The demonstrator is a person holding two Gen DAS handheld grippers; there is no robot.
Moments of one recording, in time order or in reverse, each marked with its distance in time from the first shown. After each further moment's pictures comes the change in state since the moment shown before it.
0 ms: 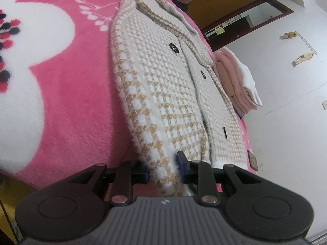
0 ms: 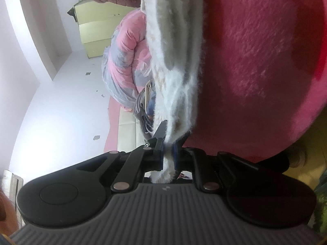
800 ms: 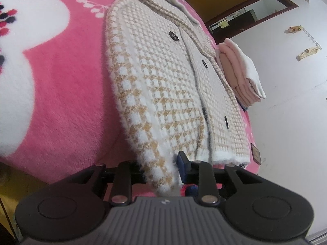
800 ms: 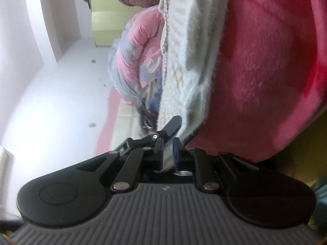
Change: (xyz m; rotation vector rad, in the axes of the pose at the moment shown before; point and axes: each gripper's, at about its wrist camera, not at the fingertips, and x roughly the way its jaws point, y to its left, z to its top) left arm 0.005 -0.010 -0.012 0.002 0.033 0.033; right arm -0.041 0.027 -0.010 -0.190 0.020 -0.048
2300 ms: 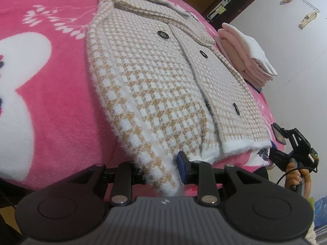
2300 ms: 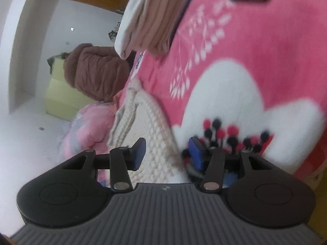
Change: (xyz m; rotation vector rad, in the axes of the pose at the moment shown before) left arm 0.002 -0.029 0.001 0.195 0.007 0.148; right arm -0.202 -0.029 0.211 -0.048 -0.484 -0.329
